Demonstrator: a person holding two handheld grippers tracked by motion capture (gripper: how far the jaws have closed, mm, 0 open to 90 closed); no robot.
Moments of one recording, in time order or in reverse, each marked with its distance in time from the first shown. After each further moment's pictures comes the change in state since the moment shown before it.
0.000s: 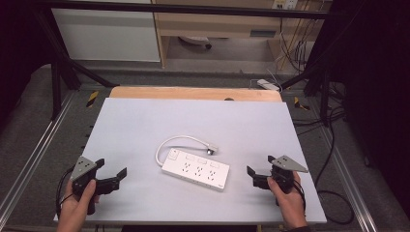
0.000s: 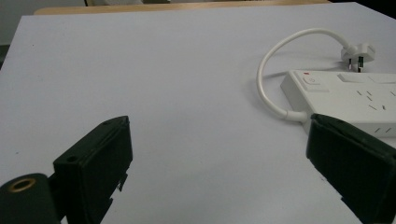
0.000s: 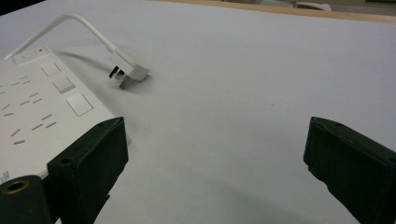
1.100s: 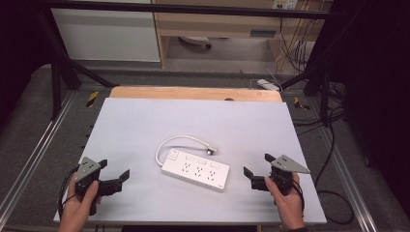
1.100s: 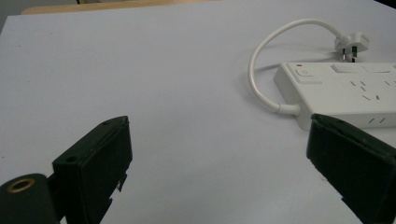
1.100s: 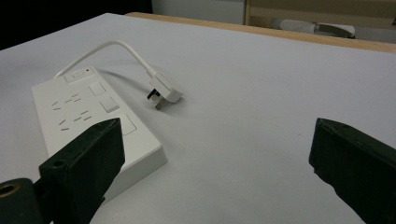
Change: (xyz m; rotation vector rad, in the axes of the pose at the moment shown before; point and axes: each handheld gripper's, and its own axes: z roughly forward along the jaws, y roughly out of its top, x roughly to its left) left arm -0.006 -0.001 0.002 0.022 -0.012 0.037; right arm 0.014 0.014 -0.011 -0.058 0.081 -0.036
